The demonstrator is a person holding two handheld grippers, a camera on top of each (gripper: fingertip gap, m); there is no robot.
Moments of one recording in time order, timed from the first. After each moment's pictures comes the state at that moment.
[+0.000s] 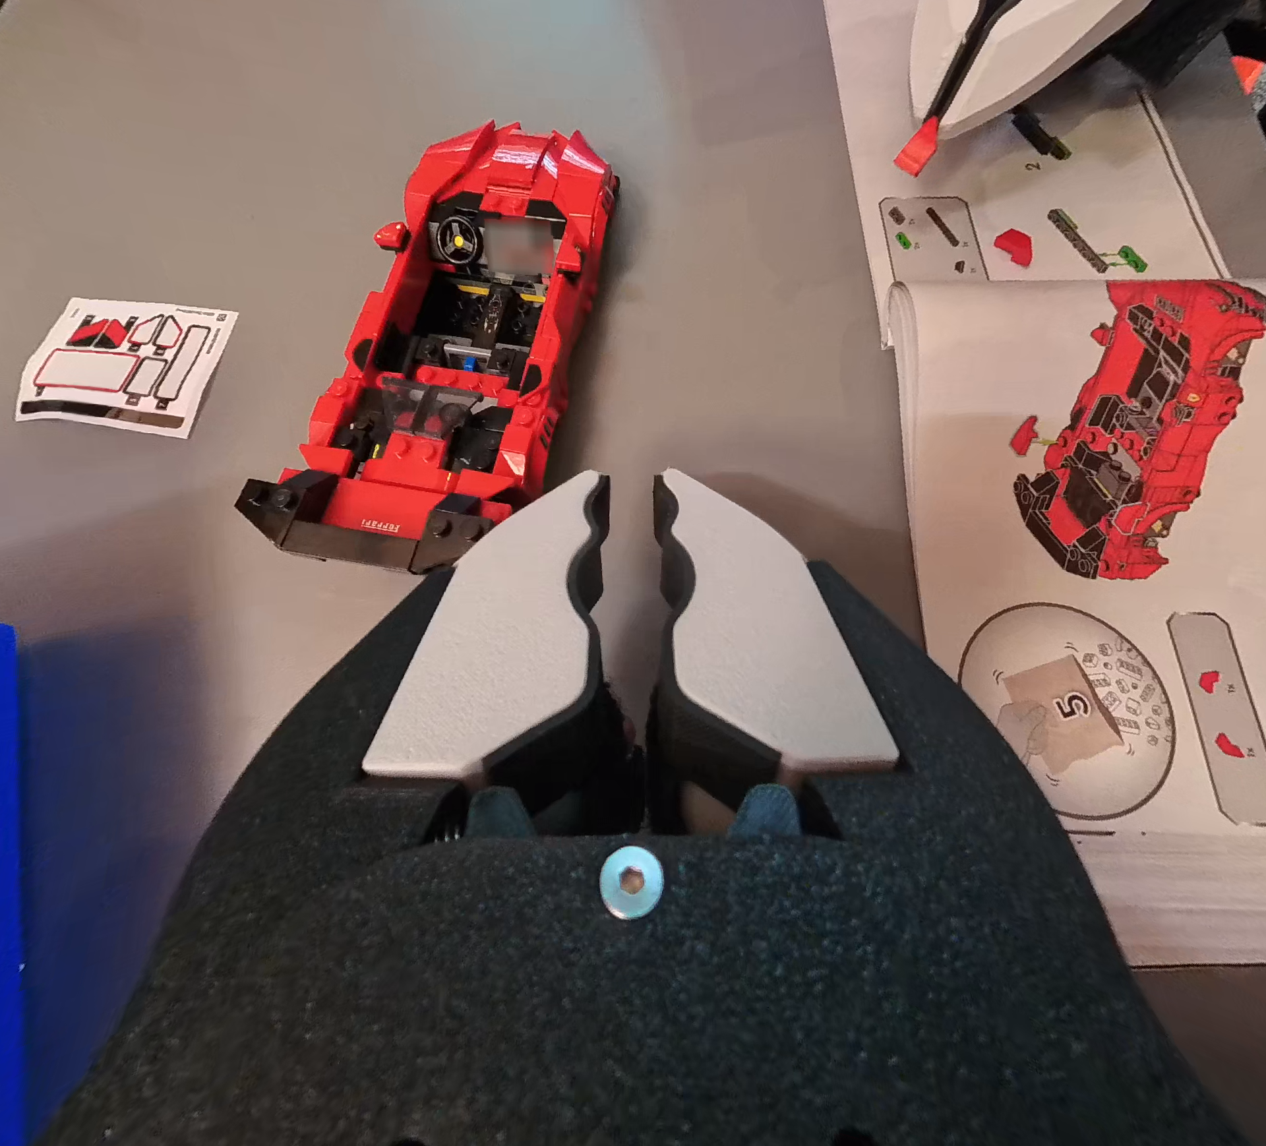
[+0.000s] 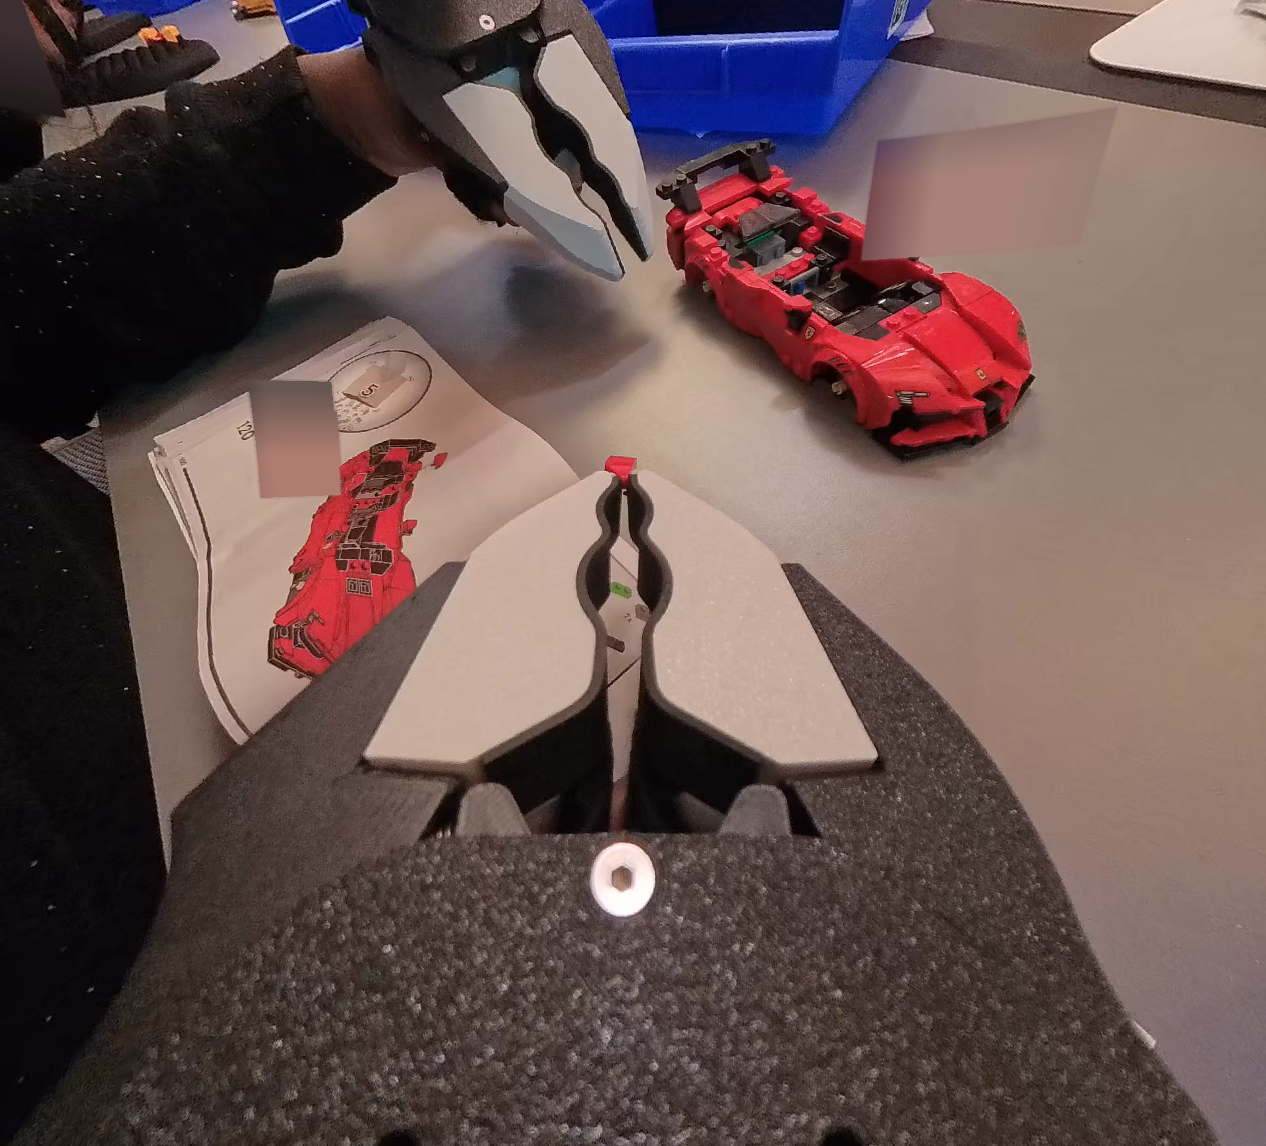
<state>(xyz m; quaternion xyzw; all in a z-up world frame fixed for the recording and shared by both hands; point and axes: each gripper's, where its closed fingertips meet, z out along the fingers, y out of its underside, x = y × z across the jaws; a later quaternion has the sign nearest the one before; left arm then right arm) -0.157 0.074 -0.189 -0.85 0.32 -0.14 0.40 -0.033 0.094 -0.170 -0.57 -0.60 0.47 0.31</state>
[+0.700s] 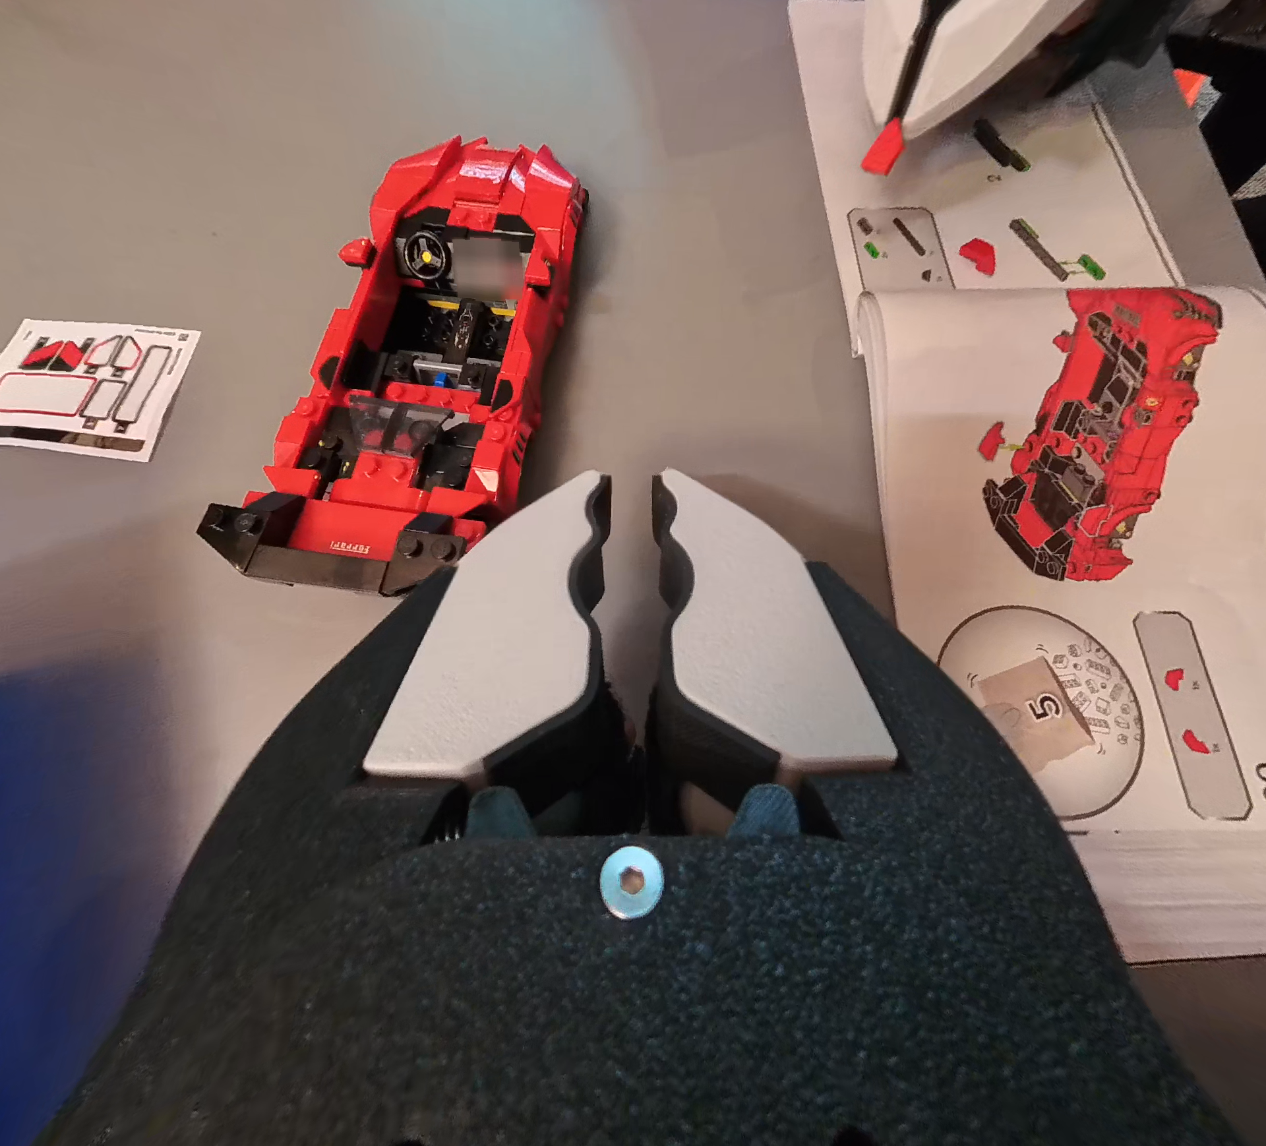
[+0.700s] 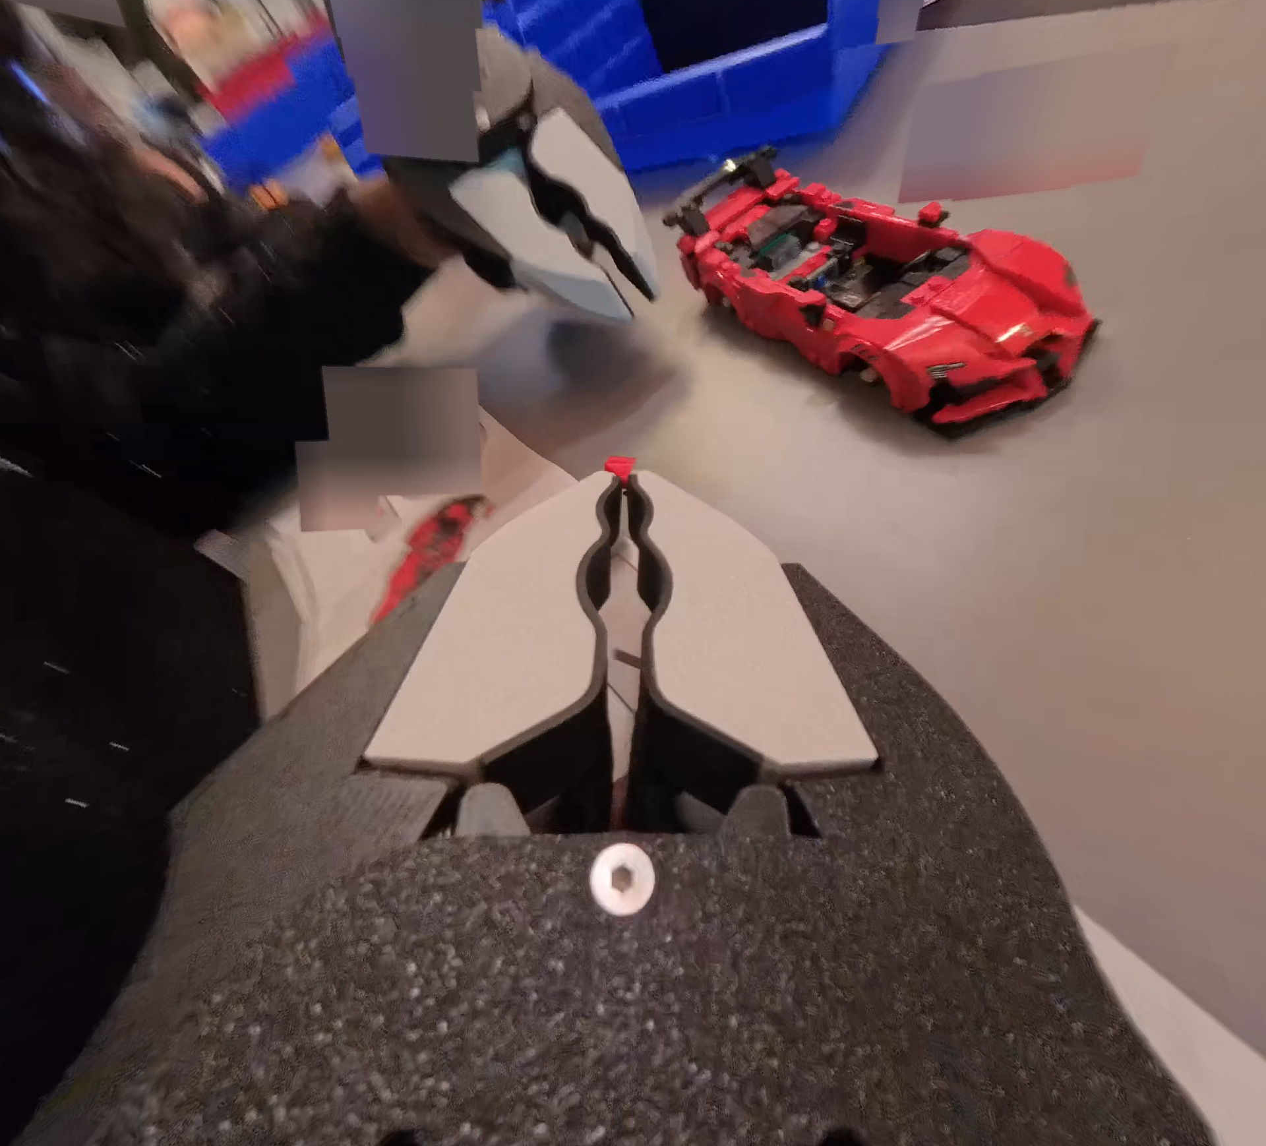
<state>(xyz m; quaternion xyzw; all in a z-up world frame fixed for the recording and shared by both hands) -0.149 0.072 -0.188 -0.84 0.33 -0.16 0.40 -0.038 0.092 -0.163 -0.60 -0.53 0.54 0.25</state>
